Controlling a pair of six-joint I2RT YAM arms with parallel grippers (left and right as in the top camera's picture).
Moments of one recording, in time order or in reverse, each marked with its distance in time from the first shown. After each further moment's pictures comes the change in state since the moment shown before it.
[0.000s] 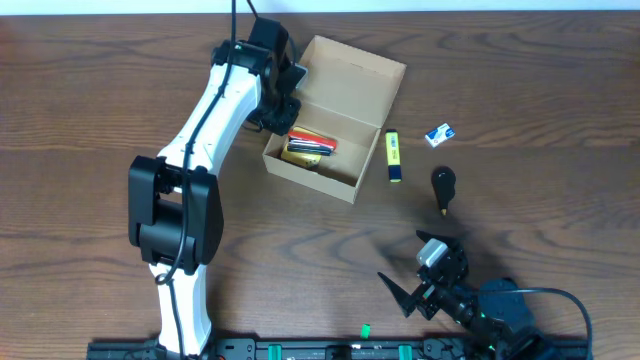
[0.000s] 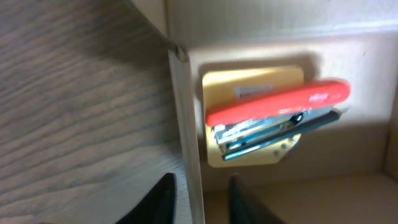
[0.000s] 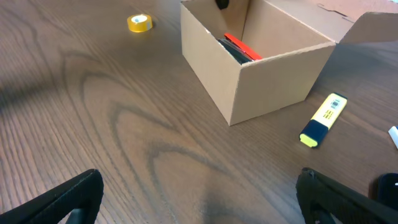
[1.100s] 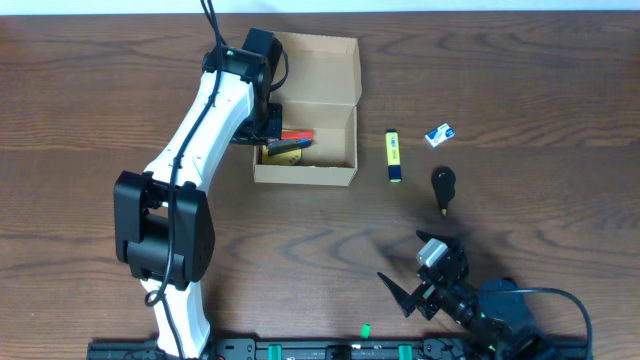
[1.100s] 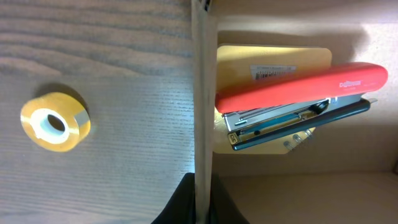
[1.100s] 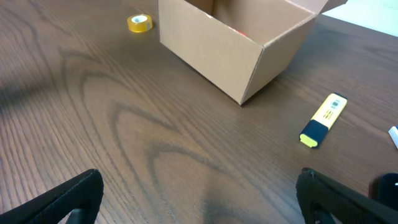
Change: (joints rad) left arm 0.001 -0.097 -0.057 -0.137 -0.171 -0.457; right arm 0.000 0.000 0.000 0.000 0.000 0.000
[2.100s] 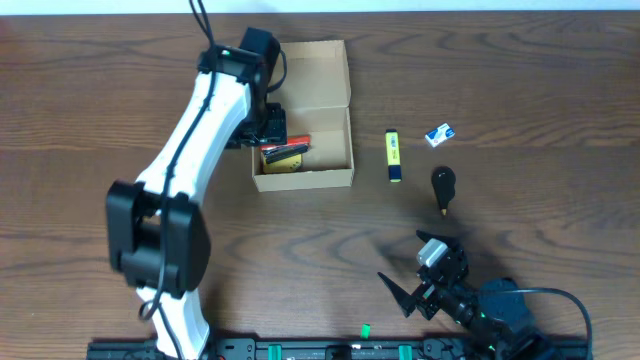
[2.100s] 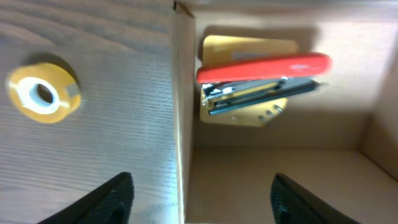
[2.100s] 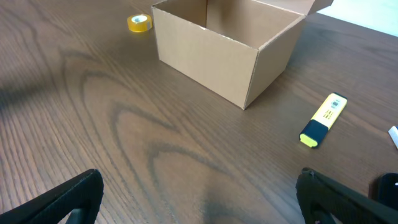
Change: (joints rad) left arm 0.000 -0.084 0.000 -0.044 0.047 -0.077; right arm 0.000 0.000 0.000 0.000 0.000 0.000
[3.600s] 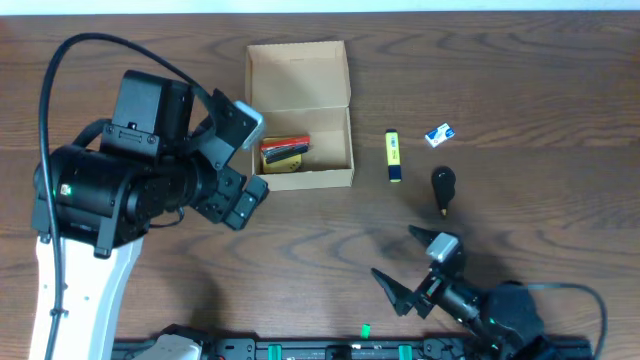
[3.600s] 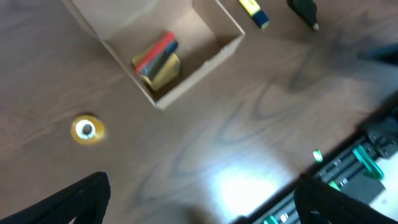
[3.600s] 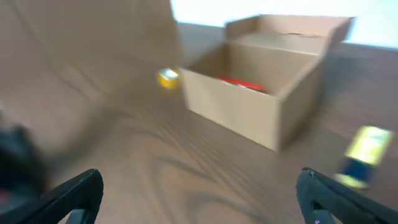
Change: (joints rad) left arm 0.008 -0.621 0.024 -0.264 0.247 0.648; right arm 0.000 0.000 -0.003 0.190 -0.112 0.277
